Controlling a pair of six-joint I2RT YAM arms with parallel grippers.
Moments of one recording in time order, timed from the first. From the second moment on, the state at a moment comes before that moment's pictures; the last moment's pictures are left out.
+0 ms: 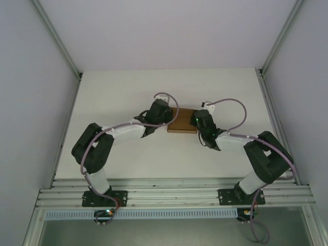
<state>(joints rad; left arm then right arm) -0.77 1.77 1.05 0.10 -0.16 -0.50 0.52 1.56 0.65 0.41 0.41 0.64</state>
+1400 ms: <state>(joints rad) -0.74 1.33 0.95 -0.25 -0.10 -0.43 0.58 1.37 0.57 0.24 0.38 0.57</state>
